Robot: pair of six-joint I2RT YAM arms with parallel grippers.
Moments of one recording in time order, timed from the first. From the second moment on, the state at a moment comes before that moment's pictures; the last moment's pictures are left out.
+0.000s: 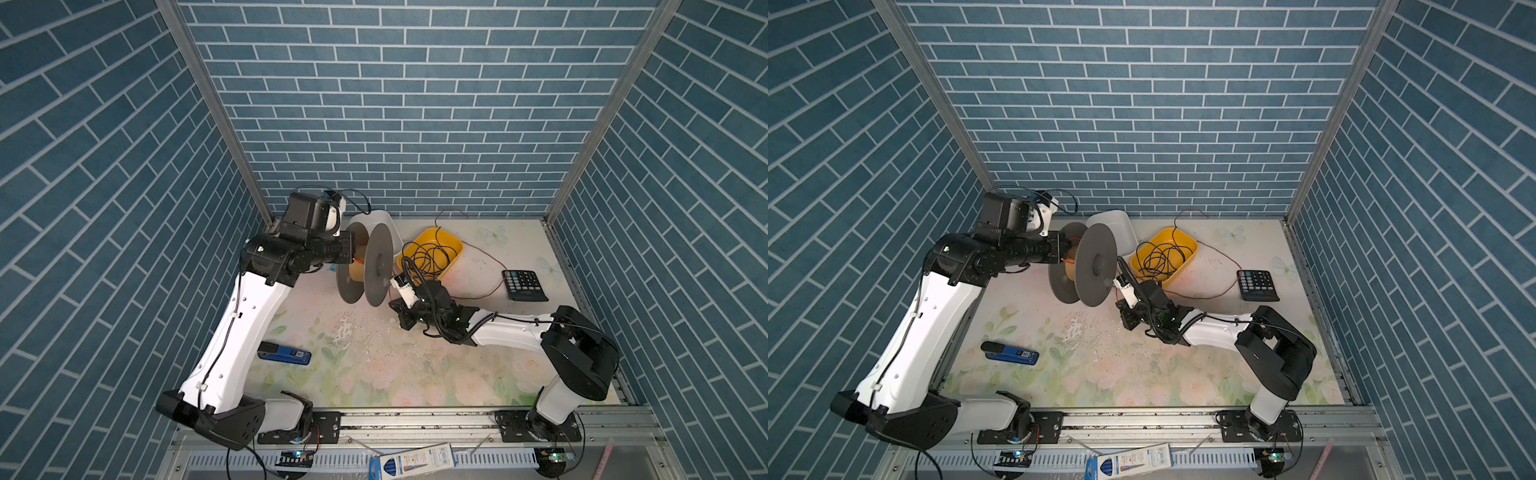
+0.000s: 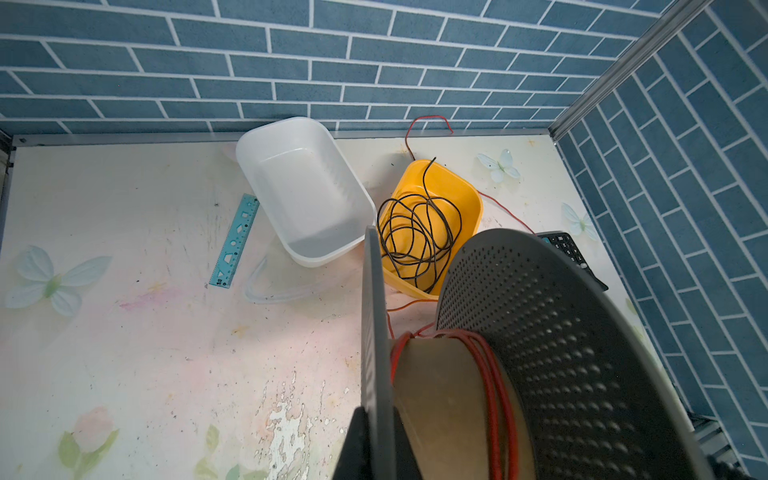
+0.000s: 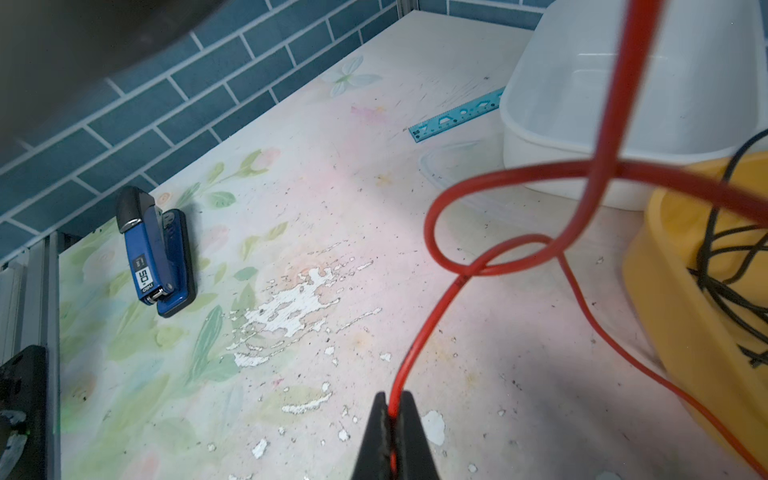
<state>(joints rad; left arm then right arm) -0.36 1.33 1.75 -1.12 0.12 -0.30 0.98 1.67 0.89 0.29 -0.08 0.19</state>
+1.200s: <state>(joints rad) -0.13 1.20 1.57 -1.05 0.25 -0.35 0.64 1.00 0.89 -0.35 0.35 0.42</state>
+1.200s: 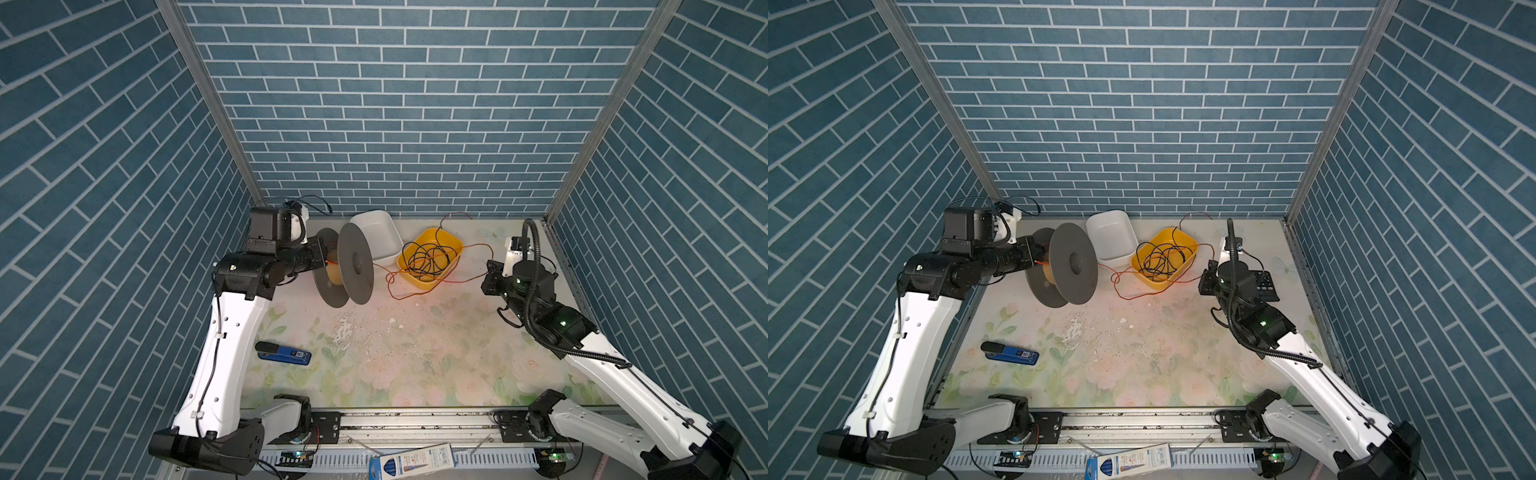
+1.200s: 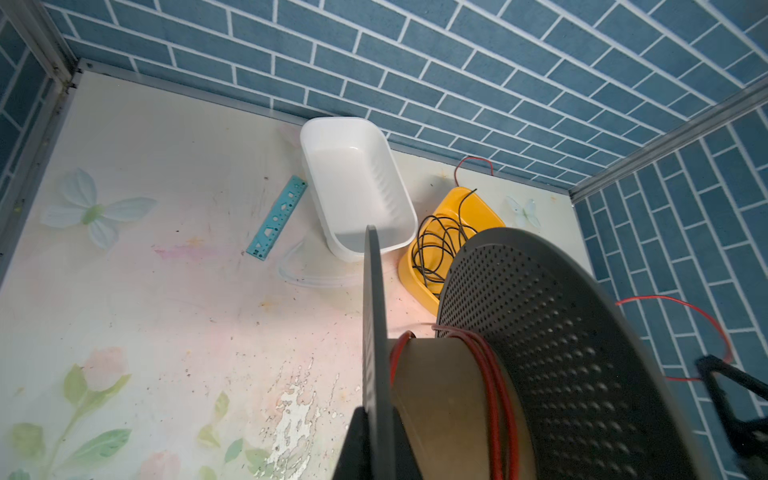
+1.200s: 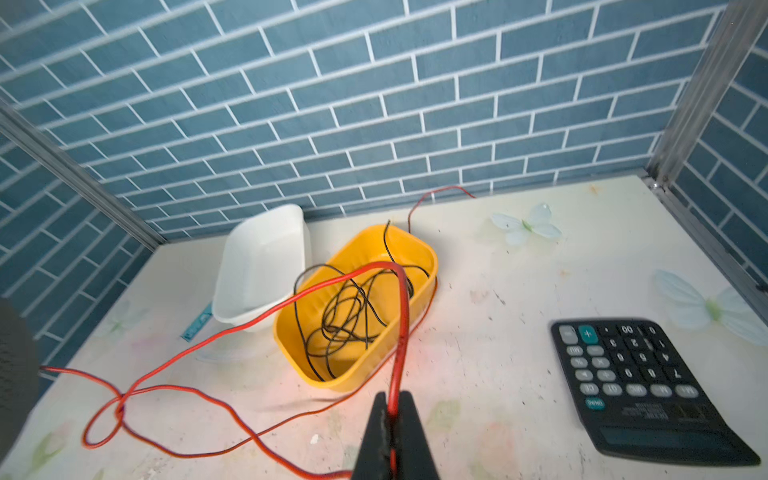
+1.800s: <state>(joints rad) -0.16 1.21 1.54 -1.02 0.34 -0.31 0.63 1.05 0.82 -0.44 0.15 0.46</state>
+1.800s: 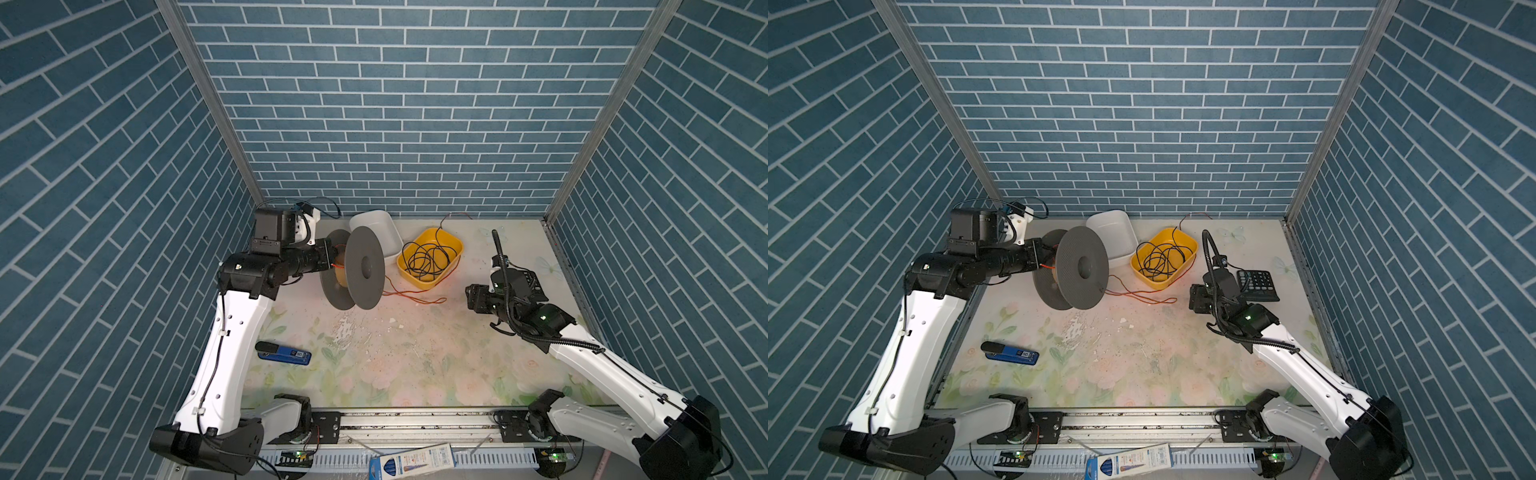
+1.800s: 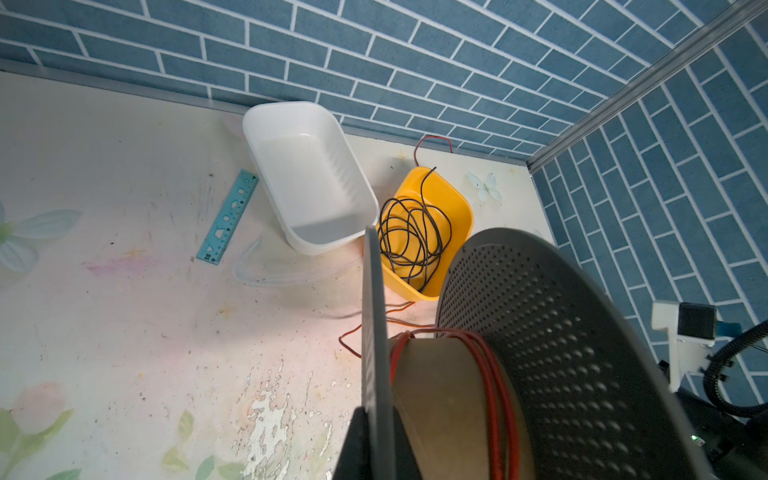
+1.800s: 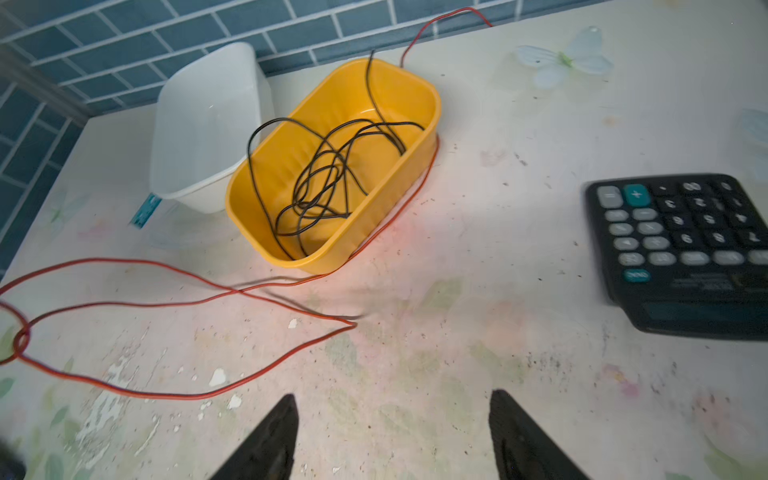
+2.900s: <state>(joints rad) -0.18 1.21 1.54 -1.03 0.32 -0.33 0.75 1.83 1.29 -0.18 -0.73 0.05</state>
